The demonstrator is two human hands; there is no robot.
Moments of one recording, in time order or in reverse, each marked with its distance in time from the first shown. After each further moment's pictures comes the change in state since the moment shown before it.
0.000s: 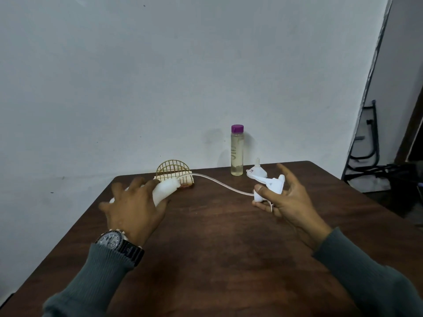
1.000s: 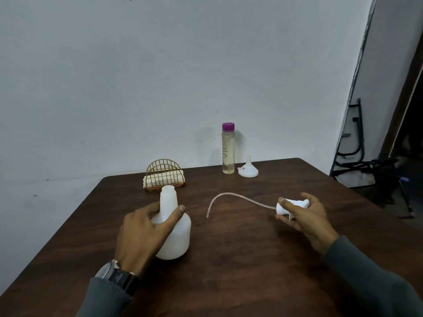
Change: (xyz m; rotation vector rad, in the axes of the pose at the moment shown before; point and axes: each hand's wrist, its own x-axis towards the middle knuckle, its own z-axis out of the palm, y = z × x) left_hand -0.032 0.011 0.026 -0.692 -0.182 -0.084; right_hand 0.006 0.028 -0.068 -0.076 0.367 0.157
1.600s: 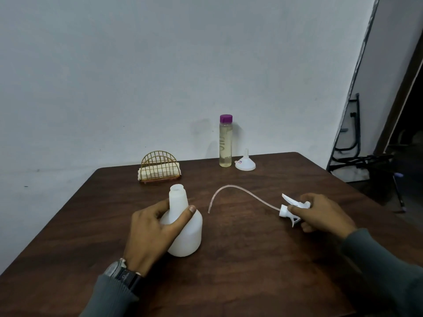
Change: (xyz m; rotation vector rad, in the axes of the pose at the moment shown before) left_hand -0.013 0.000 0.027 -0.209 -0.006 0.126; right_hand 0.014 -0.019 -0.043 -0.973 -0.062 -0.106
